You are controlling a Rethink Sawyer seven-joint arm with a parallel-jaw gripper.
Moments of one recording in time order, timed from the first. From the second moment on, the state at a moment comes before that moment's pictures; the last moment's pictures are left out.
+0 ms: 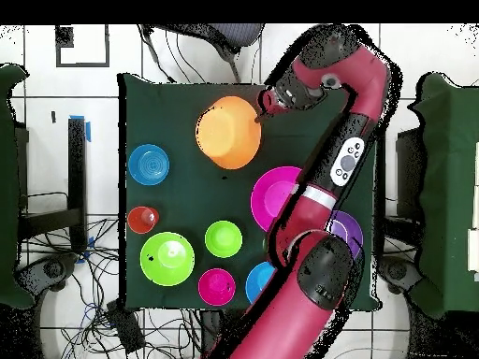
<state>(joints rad) -0.65 0.13 1.79 0.15 -1.50 2.17 0.99</state>
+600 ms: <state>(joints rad) -0.64 0.20 1.92 0.15 -1.64 2.16 0.89</state>
